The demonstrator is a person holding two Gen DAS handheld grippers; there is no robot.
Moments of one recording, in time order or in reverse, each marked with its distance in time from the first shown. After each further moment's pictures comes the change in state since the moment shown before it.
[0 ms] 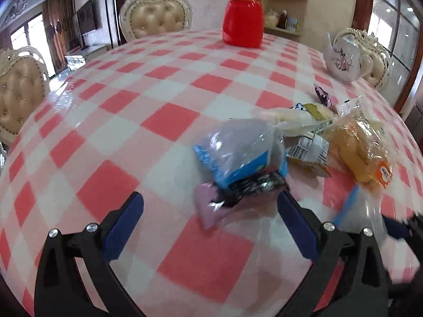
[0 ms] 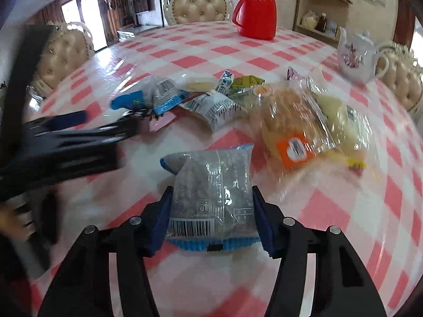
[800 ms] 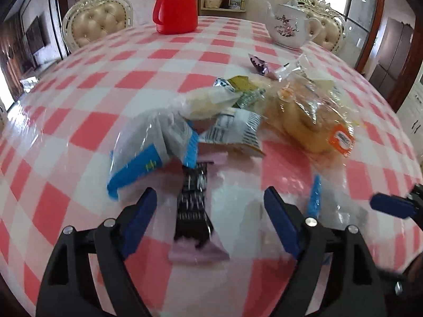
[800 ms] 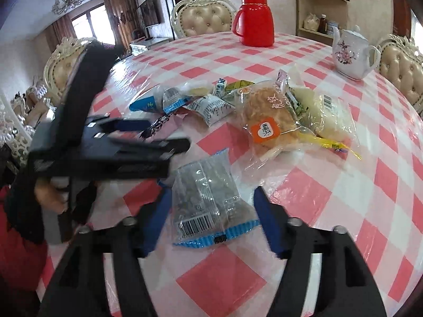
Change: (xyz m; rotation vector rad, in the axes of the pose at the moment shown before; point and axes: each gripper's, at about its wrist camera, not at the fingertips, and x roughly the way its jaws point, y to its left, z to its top) left arm 0.007 -0.054 -0.006 0.229 0.055 -0.175; right arm -0.040 -0.018 -0.020 -0.005 -0.051 0.089
